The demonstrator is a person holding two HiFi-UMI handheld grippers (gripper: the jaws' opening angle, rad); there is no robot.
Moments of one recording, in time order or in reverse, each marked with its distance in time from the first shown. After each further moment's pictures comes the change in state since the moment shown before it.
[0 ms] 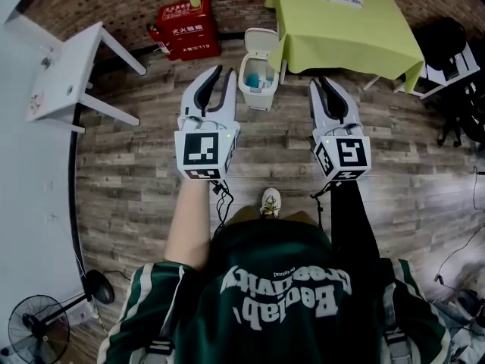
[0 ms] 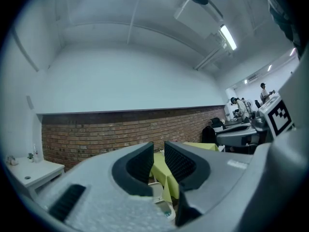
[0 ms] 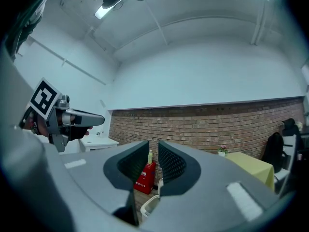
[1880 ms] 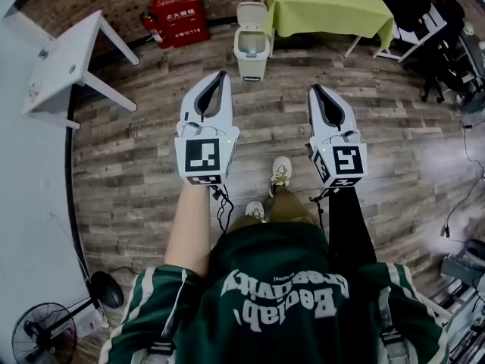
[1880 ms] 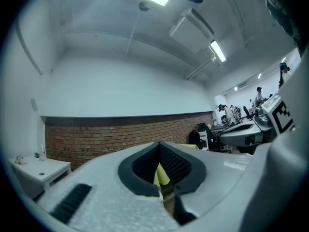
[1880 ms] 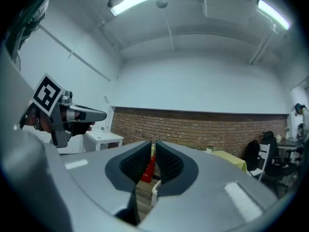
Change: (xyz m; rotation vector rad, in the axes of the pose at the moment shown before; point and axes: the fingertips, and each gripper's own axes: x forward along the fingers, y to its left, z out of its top) left arm -0.287 -0.022 0.021 -0.007 -0.038 -0.092; right arm -0.231 0.209 0.033 -0.074 0.046 -0.116
